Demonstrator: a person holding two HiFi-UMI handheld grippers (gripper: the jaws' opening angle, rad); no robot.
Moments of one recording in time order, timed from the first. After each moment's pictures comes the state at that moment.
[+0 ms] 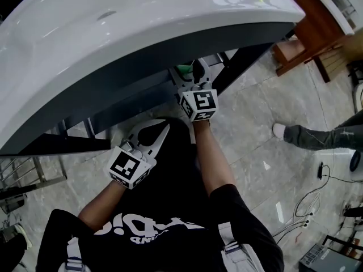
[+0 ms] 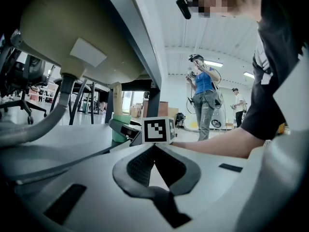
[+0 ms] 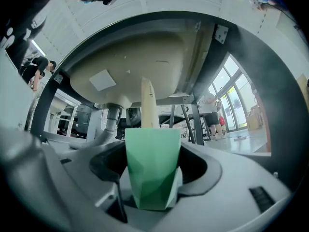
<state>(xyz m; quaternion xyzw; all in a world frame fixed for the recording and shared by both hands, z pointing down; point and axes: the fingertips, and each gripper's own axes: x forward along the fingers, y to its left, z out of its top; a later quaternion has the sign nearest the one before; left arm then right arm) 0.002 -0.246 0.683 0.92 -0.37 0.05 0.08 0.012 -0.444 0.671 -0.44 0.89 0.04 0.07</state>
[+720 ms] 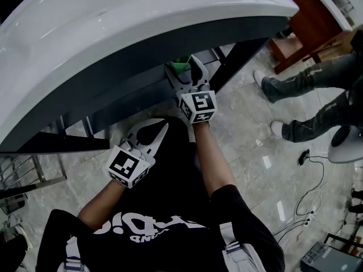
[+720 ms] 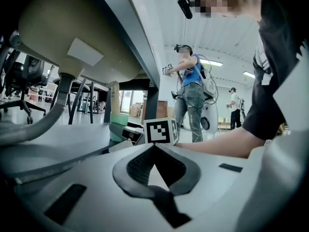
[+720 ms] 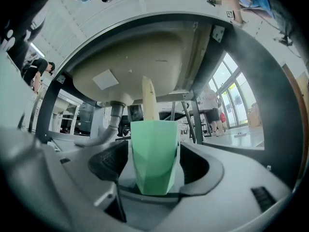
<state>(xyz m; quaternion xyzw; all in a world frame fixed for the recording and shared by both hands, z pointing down) 0.009 -0.241 0.685 0.92 -0.37 0.05 0.08 0.018 -0.432 0.685 -0.43 0.90 0.03 0.05</state>
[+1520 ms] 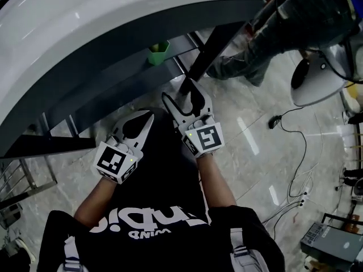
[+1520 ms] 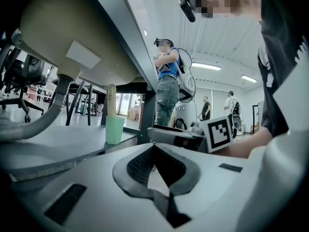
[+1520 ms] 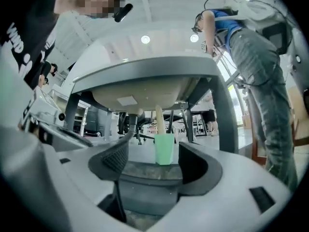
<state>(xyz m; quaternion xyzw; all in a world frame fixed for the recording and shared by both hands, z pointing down) 0.016 -0.236 0.683 0.93 -0.36 0.03 0.07 0.075 -0.303 0.668 -0.45 0.89 0.03 0.03</state>
